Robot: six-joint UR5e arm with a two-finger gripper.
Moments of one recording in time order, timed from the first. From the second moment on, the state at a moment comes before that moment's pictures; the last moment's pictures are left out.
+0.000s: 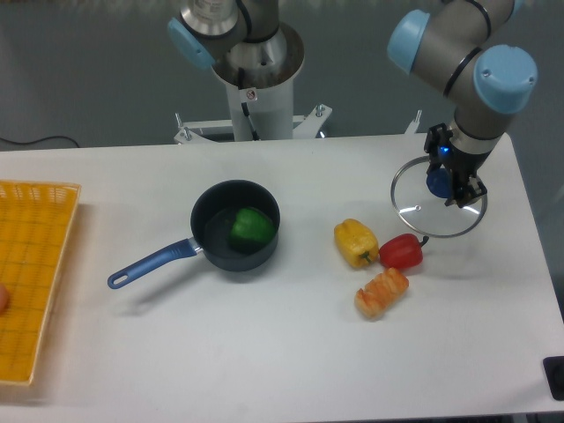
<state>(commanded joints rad) 2.87 -1.89 -1.58 -1.29 1.60 2.01</state>
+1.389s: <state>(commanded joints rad) 2.80 -1.75 -1.75 -1.30 1.59 1.90</state>
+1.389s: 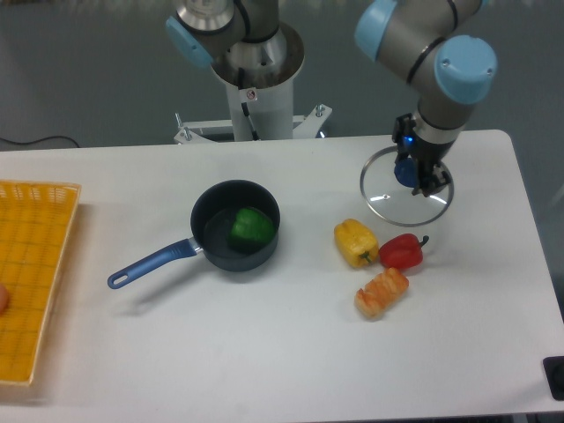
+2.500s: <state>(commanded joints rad) 2.54 -1.65 -1.85 -1.29 1.53 1.51</state>
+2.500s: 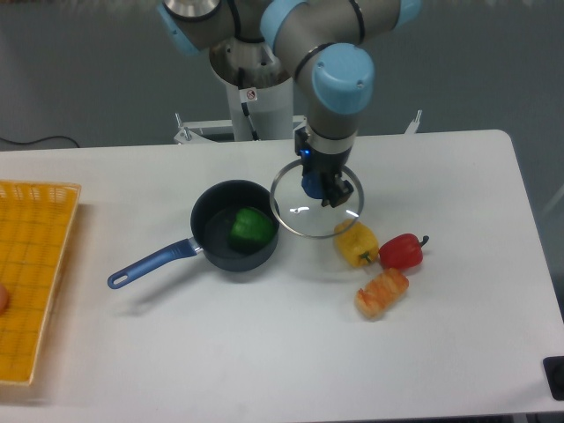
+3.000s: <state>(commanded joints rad) 2.42 -1.64 -1.86 -1.28 1.54 1.33</state>
